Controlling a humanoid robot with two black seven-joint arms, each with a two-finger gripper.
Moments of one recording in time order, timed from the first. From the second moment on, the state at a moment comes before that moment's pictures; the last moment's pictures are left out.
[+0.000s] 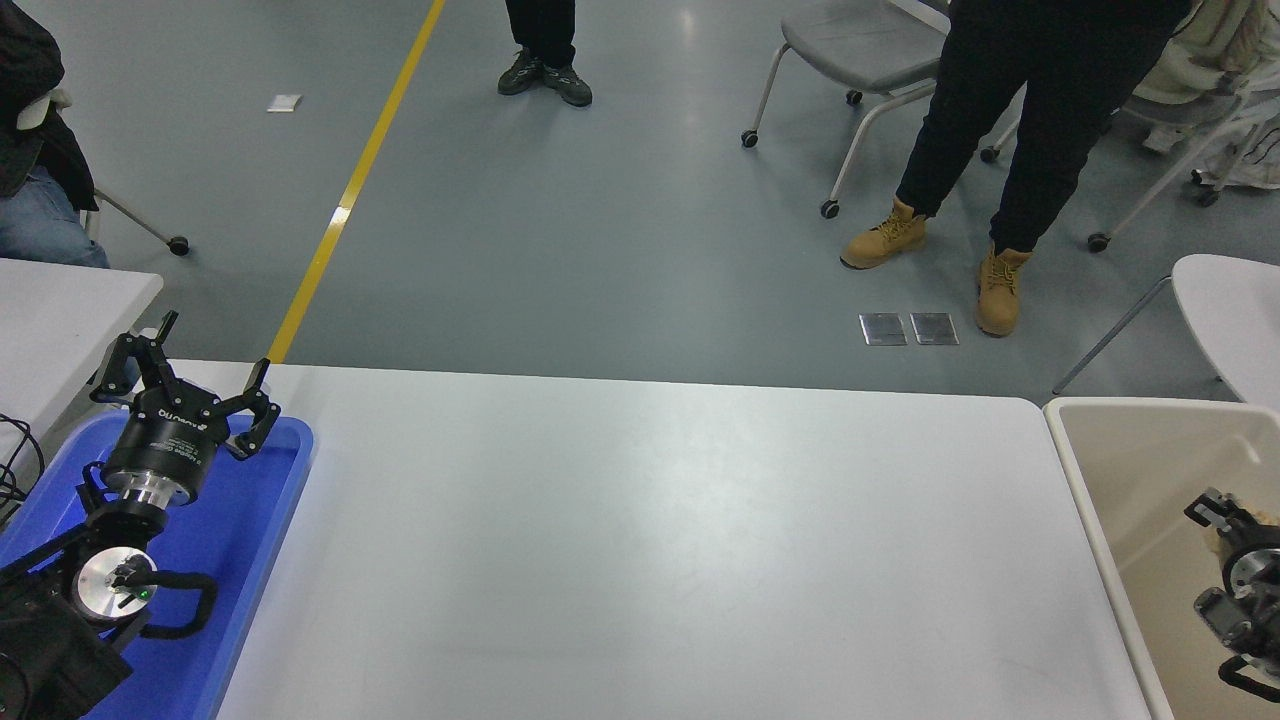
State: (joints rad) left arm -0.55 0.46 -0.60 -0.39 -0.23 -0.70 -0.59; right arm 0.66 -0.39 -0.30 0.08 -0.44 -0.32 0.03
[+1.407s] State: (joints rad) left arm -0.55 0.46 -0.60 -0.39 -0.23 -0.70 -0.59; right arm 0.61 -0.46 0.77 0.89 -0.21 -0.33 0.04
